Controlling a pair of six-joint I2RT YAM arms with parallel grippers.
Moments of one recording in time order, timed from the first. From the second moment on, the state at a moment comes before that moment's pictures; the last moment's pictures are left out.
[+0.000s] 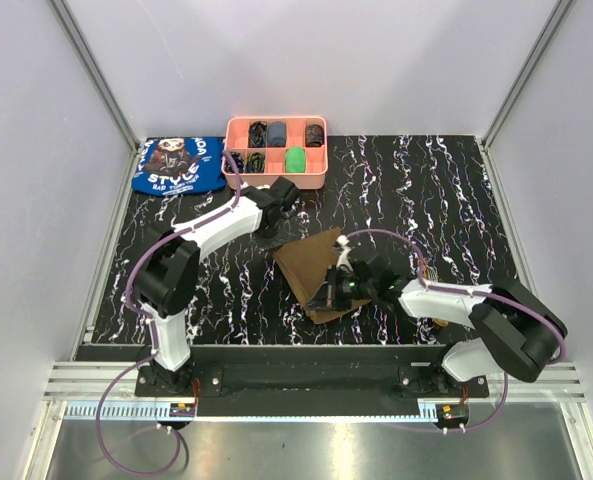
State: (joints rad) left arm -0.61 1.89 1.44 -0.86 -0.26 -0.93; right arm 0.76 1.40 0.52 0.23 -0.46 0.97
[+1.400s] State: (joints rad) left arm -0.58 1.91 1.45 -0.95 -0.33 -0.94; right arm 0.79 1.77 0.51 0.67 -0.57 1.10
